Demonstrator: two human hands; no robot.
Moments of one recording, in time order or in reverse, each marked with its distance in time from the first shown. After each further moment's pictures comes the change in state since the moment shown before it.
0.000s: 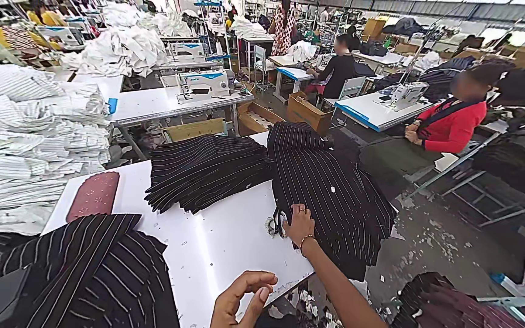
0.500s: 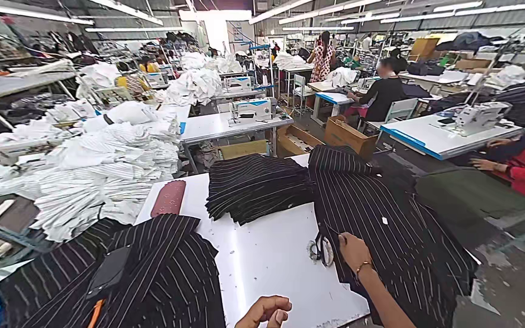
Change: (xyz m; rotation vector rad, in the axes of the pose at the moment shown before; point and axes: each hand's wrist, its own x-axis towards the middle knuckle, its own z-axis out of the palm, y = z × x) left_hand -0.036 0.002 -0.037 0.120 0.198 -0.036; right_hand 0.007 0.014 -0.022 0.113 0.015 -0.010
